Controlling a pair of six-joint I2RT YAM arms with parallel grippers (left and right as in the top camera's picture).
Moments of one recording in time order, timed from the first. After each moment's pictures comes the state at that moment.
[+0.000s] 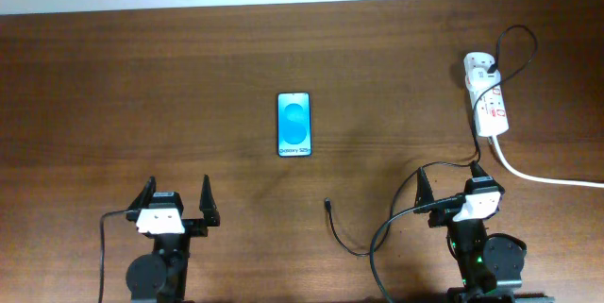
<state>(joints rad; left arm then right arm) -0.01 0.01 0.01 -0.06 0.00 -0.02 -0.02 0.01 0.01 -0.07 -0.10 0.00</state>
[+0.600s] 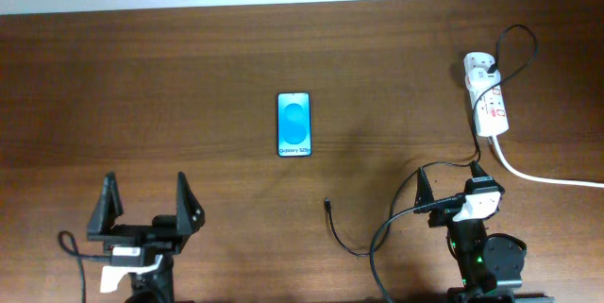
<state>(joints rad) -0.01 0.02 0.07 0.59 0.03 -0.02 -0.02 0.01 0.01 -0.07 -0.11 0.00</state>
